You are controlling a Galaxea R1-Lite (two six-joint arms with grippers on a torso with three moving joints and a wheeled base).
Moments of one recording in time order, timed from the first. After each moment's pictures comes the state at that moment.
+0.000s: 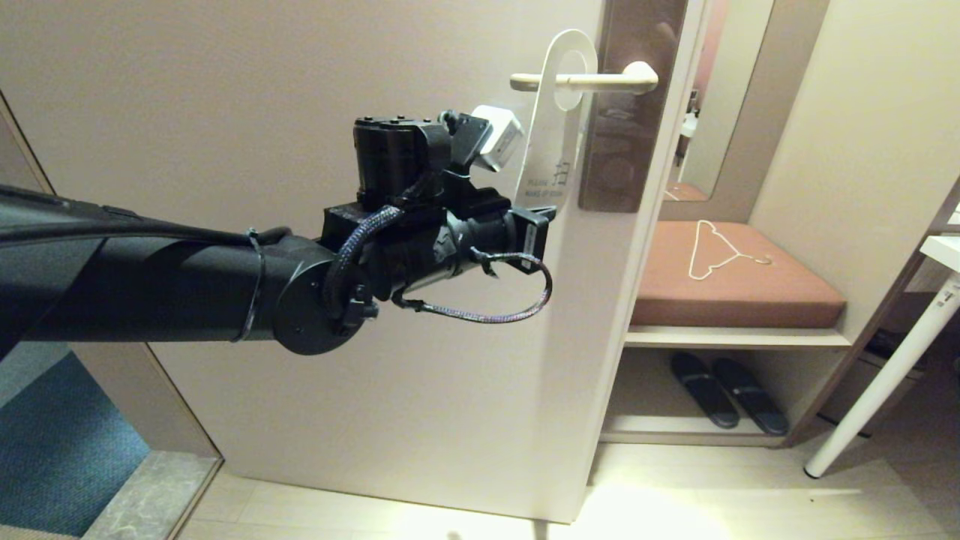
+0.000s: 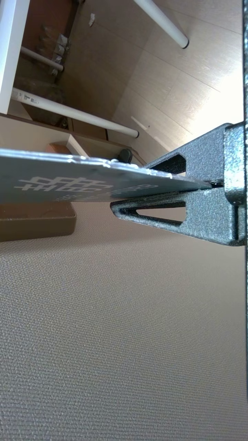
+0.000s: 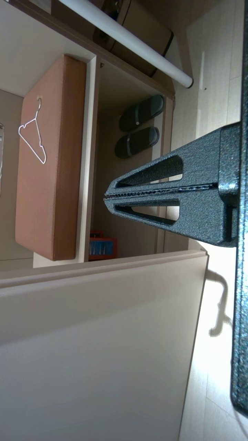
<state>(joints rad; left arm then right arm) -0.71 1.96 -1.41 -0.51 -0.16 0.05 0.00 0.00 0.00 -0.01 -0.01 0.01</state>
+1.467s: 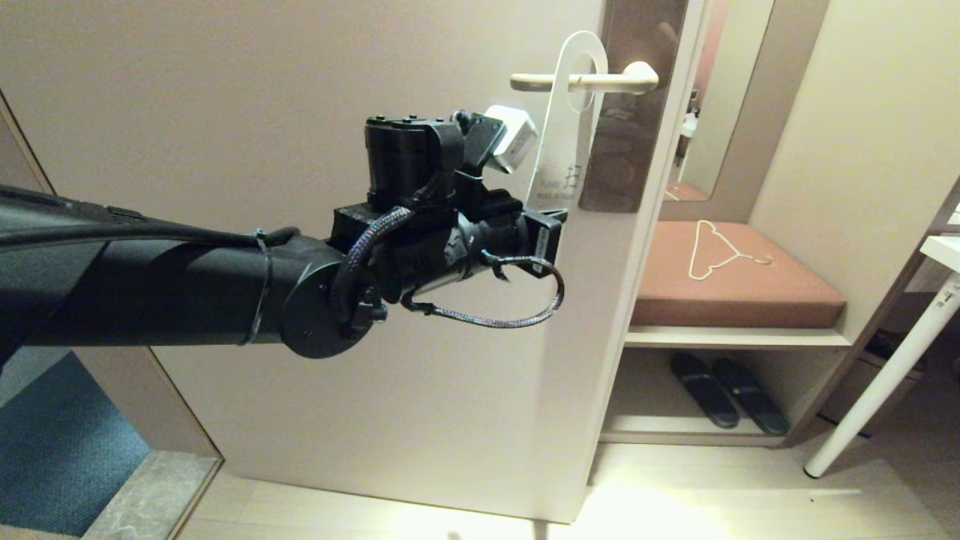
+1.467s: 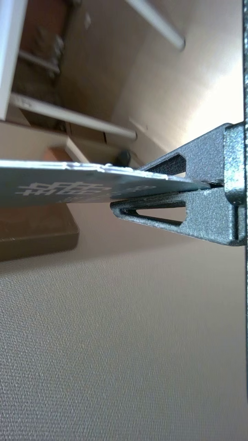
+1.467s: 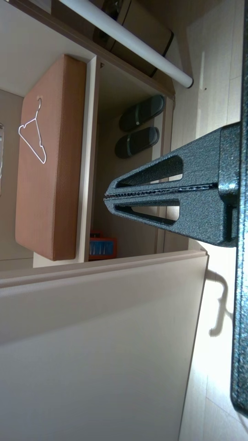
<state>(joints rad) -0.74 1.97 -1.42 -0.49 -0.15 0.06 0.00 0.00 0.00 -0.01 -0.01 0.01</state>
